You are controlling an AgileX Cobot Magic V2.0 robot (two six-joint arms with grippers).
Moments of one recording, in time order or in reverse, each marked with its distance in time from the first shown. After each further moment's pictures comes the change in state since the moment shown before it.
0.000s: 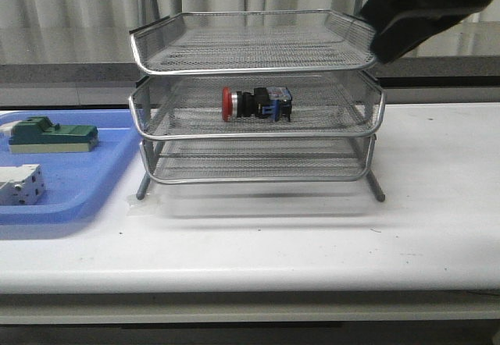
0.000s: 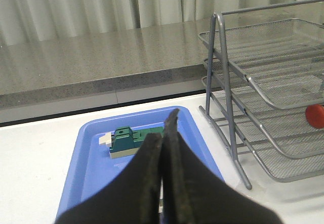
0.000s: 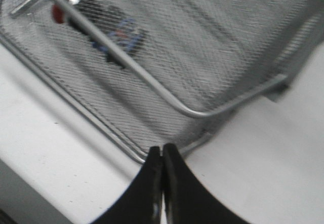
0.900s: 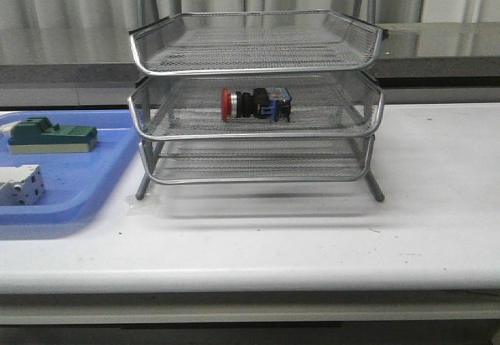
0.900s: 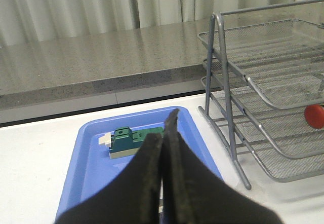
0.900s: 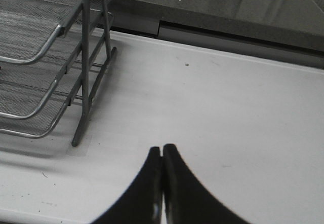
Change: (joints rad) left arm 0.000 0.000 0.000 0.000 0.000 0.000; right arm -0.405 -0.834 0.536 0.093 -0.117 0.049
